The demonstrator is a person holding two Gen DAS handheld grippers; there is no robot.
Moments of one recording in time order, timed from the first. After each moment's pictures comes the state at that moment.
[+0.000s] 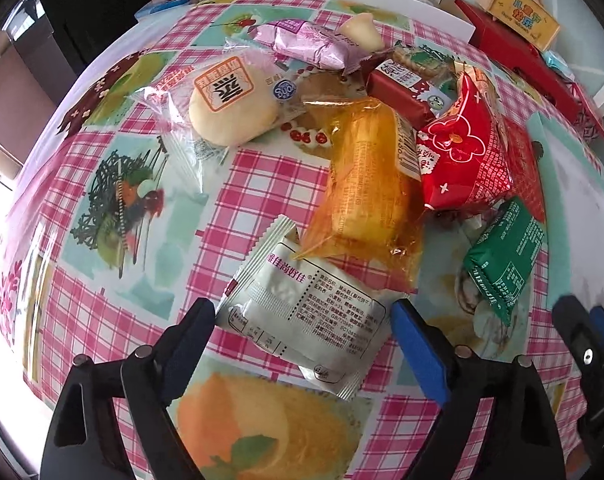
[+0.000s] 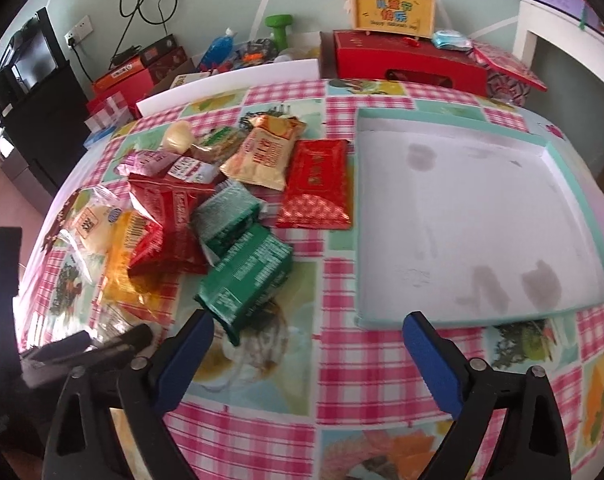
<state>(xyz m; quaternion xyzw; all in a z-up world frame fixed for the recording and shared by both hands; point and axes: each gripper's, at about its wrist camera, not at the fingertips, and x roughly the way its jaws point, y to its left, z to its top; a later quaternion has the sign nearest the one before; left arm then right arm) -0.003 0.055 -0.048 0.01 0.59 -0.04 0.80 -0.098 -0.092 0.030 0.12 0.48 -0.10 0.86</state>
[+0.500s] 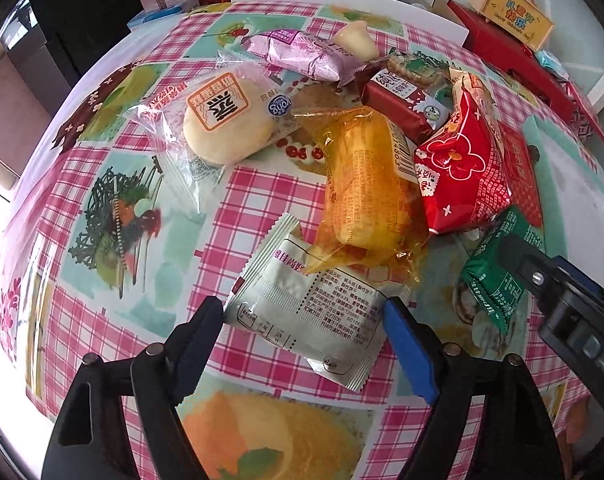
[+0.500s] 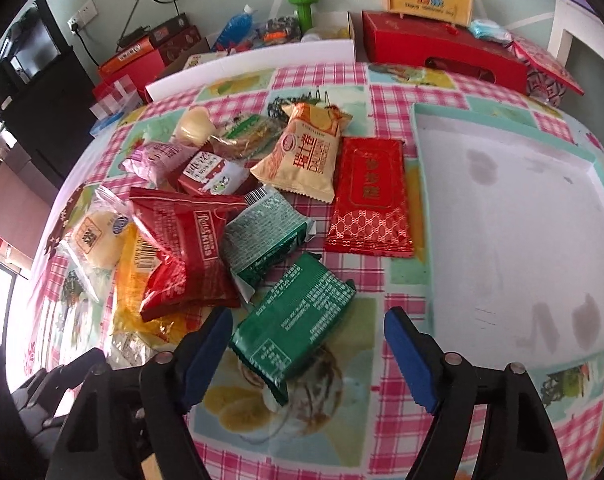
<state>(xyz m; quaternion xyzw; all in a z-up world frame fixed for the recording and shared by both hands) 0.001 0.051 -0.047 0.01 0.59 -0.06 0.81 -0.042 -0.079 0.012 0.12 0.52 -0.07 0.84</state>
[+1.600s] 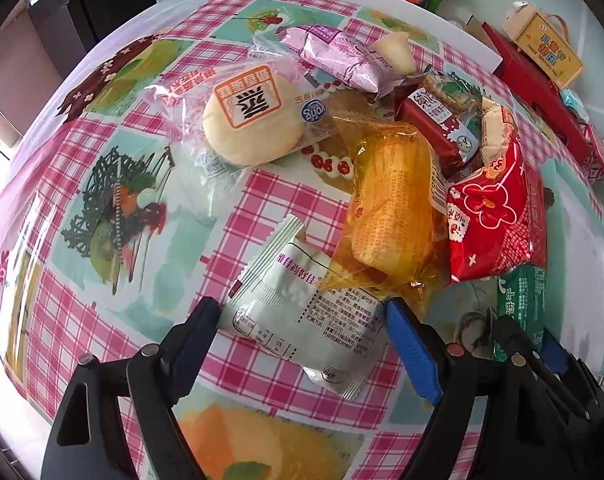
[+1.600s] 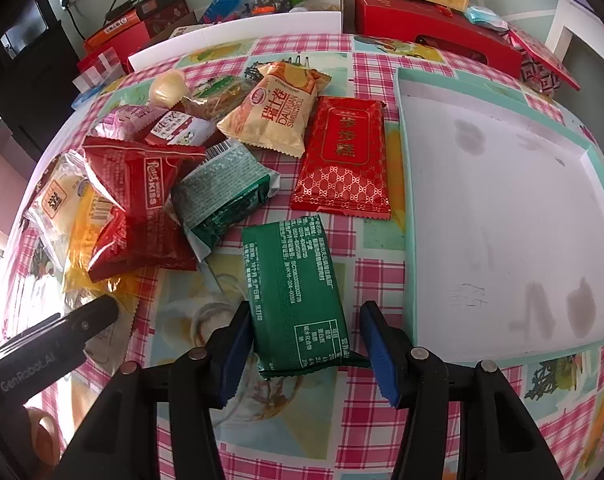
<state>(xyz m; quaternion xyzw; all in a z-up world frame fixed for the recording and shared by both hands) 0.032 0.089 -0.054 -0.05 0.60 -0.03 0.80 -0.053 -0.088 -0.010 0.09 0.55 -0.09 0.82</state>
